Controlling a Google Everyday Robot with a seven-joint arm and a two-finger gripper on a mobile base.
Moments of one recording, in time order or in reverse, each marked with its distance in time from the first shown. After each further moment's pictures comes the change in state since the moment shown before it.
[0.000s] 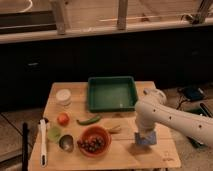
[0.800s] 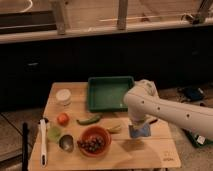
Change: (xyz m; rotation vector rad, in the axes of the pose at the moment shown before) arm -0.027 -0.035 -0.031 0.031 0.056 -0.033
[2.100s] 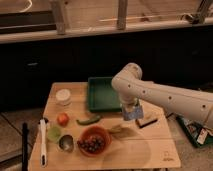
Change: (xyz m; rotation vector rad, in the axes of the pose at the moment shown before) arm -0.014 -0.091 -0.038 0.087 0.053 -0.014
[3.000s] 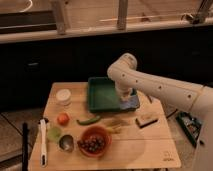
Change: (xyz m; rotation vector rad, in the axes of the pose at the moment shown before) arm 0.001 -0.059 -0.007 0.063 -0.001 -0.004
